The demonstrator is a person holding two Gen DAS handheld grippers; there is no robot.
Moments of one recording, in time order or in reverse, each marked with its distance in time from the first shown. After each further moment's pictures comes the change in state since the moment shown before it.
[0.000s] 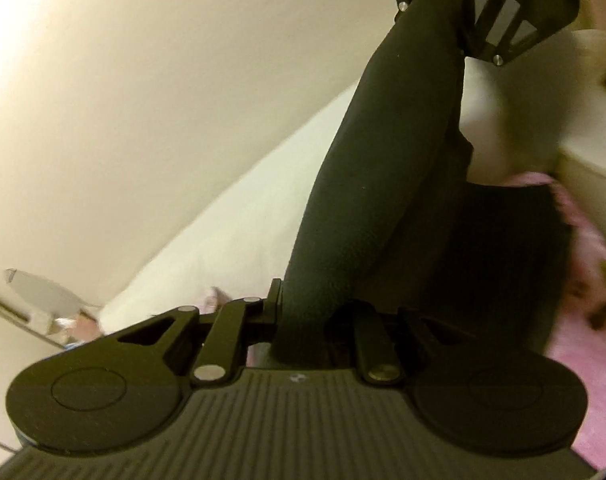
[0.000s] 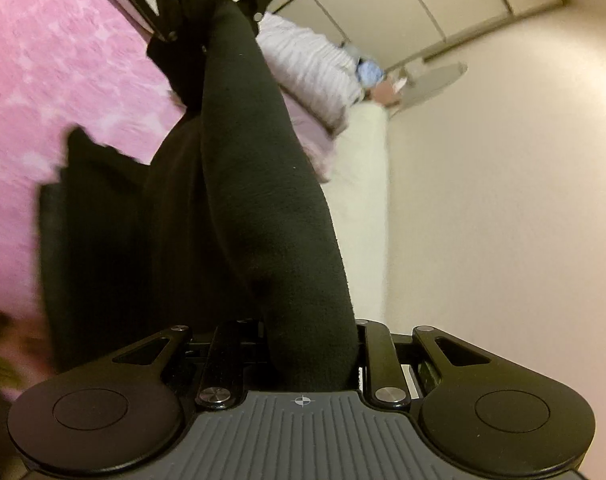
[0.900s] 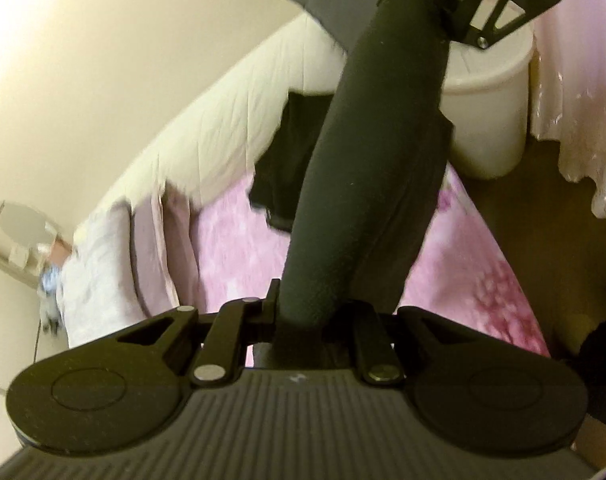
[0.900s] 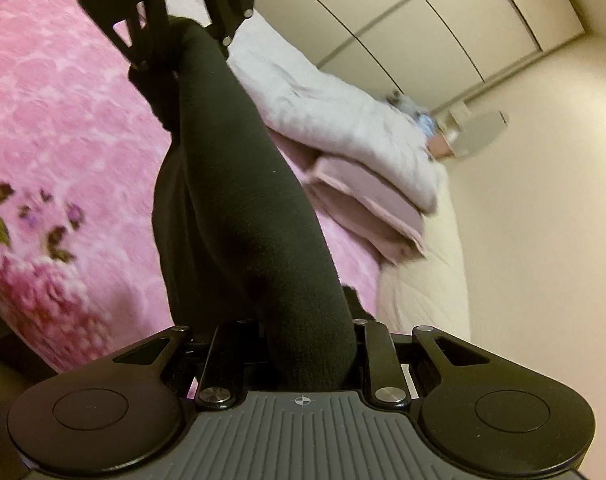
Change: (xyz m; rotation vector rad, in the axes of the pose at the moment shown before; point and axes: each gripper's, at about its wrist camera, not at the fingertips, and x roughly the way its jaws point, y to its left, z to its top) left arm -0.355 -0.108 -0.226 0.003 0.026 -0.158; right arm -0.274 0.256 0.217 0.074 0.019 0.126
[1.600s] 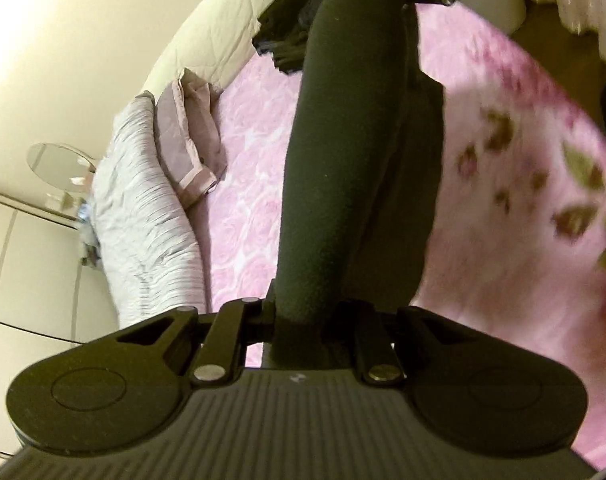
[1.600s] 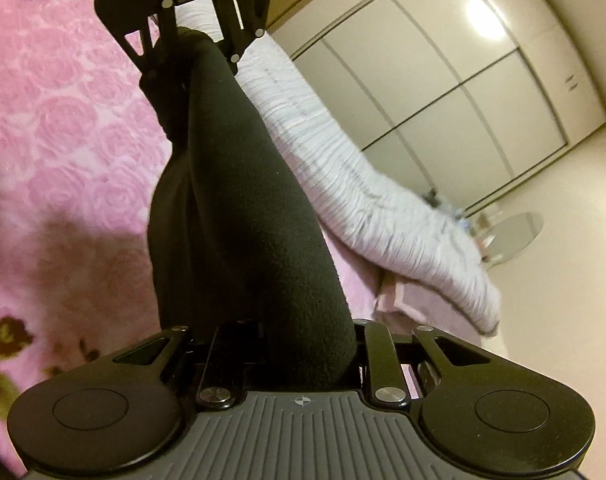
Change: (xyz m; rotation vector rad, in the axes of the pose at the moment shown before) left arm -0.048 -0.055 -0.288 0.066 0.217 0.122; right arm 0.104 0.234 0.151 -0.067 -0.255 0.036
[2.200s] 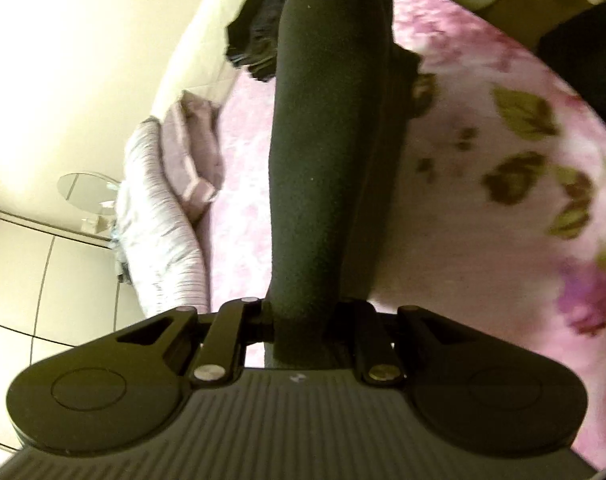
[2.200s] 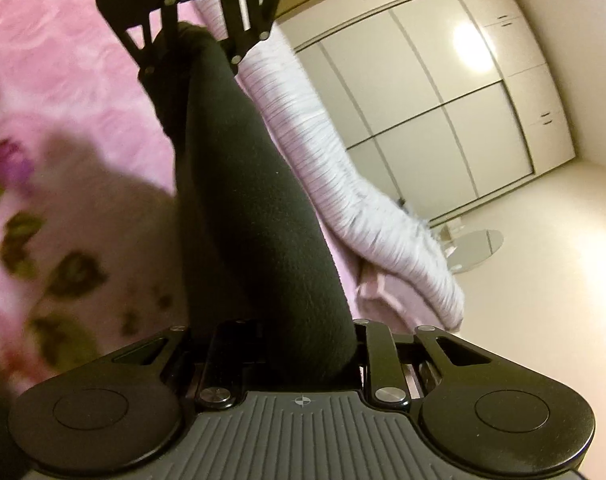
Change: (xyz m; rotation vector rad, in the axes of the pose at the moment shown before) left arm 0.013 -0.163 -0.046 0.108 -0.027 0.200; right arm -0.014 0.165 -0.052 -0.121 -0.053 -0.209
